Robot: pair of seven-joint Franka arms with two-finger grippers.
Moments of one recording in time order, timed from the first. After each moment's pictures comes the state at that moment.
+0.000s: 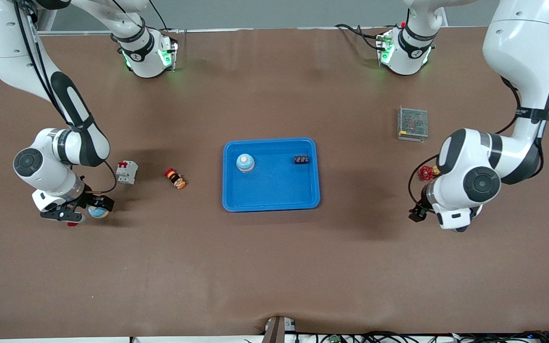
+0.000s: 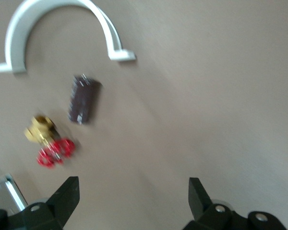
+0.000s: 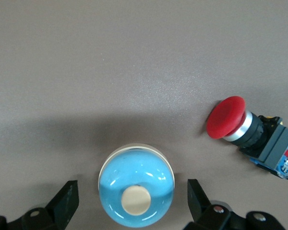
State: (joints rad) left arm 0.12 0.54 -0.29 -1.71 0.26 2.04 -1.20; right arm -0.12 0.55 -0.03 -2.04 -0.08 2.69 0.03
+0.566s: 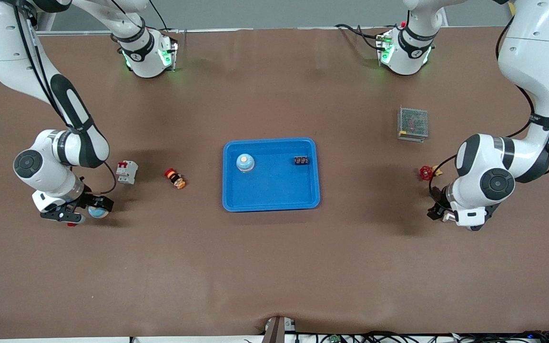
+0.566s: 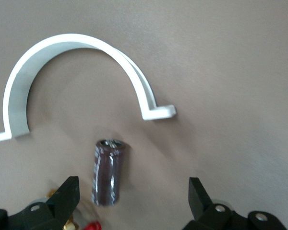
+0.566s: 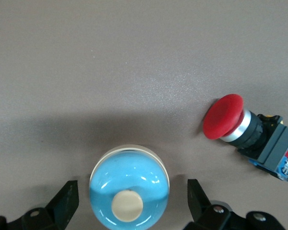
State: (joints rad) left arm 0.24 0.58 -0.29 -1.84 0.38 2.24 -1.09; right arm -0.13 0.56 -0.03 -2.03 -0.08 2.69 0.03
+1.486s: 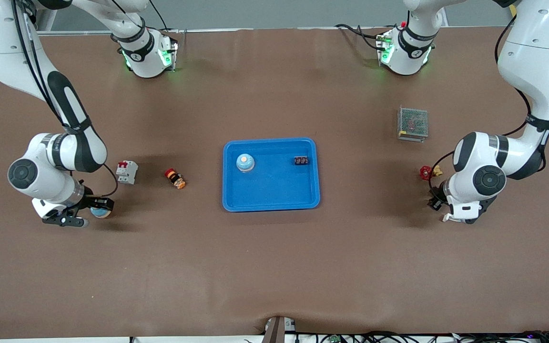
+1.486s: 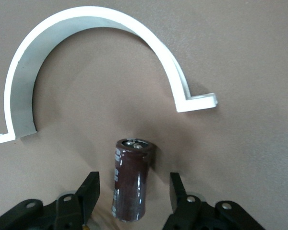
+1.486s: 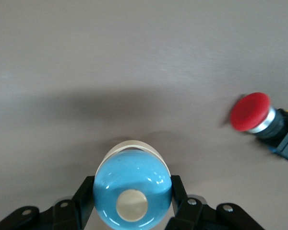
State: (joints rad) left arm 0.27 0.58 -0.29 -1.91 0.41 2.27 -1.09; right arm -0.11 0.53 0.03 -1.88 -0.04 2.37 0.06
